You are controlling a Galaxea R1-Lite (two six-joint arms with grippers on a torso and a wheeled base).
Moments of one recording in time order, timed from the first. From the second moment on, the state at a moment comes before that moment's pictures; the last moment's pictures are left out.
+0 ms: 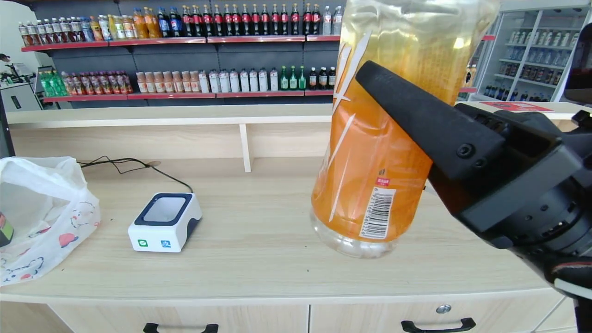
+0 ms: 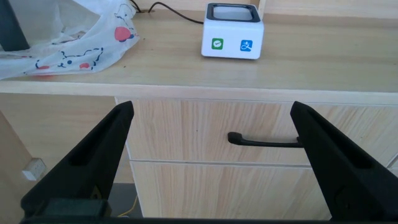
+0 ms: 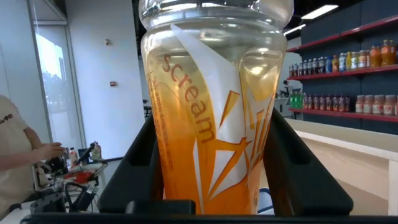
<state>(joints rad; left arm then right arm) 0.00 0.00 0.00 0.00 -0.01 0.03 0.86 1.60 -0.68 -1.57 0.31 0.33</state>
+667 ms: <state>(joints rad) 0.00 0.00 0.00 0.00 -0.01 0.03 0.74 1.64 -0.61 -1.57 0.14 0.01</state>
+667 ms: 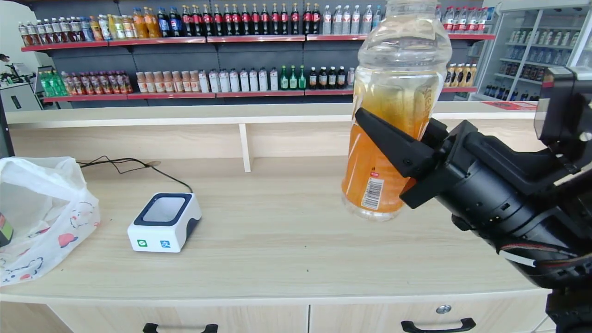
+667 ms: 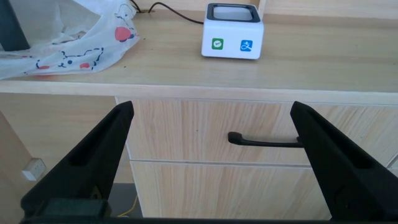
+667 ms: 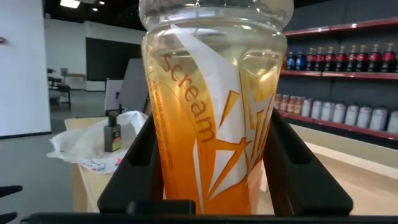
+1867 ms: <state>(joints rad) 0.00 0.00 0.00 0.00 -0.01 0.03 0.59 1.64 -0.44 -1.57 -0.18 -0.14</state>
